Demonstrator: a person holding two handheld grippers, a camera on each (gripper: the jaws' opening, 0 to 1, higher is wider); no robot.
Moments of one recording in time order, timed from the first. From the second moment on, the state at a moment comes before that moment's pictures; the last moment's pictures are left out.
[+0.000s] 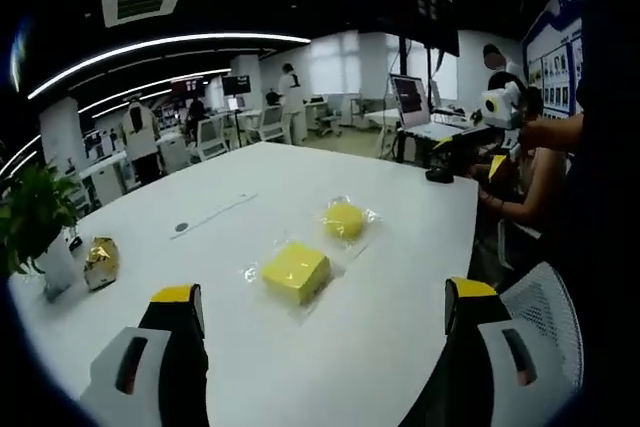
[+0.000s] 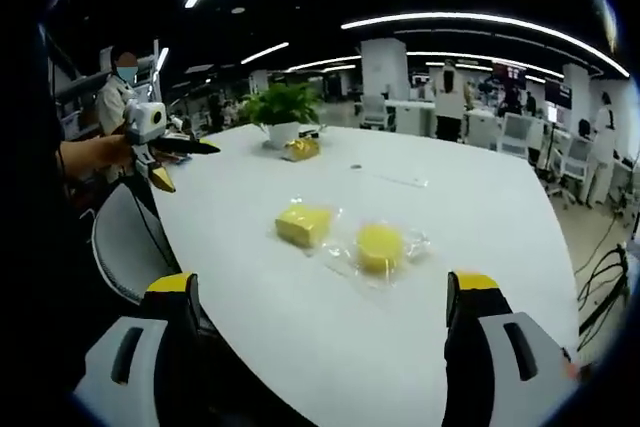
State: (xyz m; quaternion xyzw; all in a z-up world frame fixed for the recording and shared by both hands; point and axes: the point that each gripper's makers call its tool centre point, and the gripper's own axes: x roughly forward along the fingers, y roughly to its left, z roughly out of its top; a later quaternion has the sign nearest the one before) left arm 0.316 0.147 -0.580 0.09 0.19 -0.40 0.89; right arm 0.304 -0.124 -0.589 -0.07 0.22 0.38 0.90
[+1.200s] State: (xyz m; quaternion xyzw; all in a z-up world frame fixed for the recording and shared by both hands) left arm 0.312 0.150 -0.577 0.07 0.21 -0.36 0.91; right arm 0.321 -0.134 -0.590 -0.10 0.22 0.40 0.88
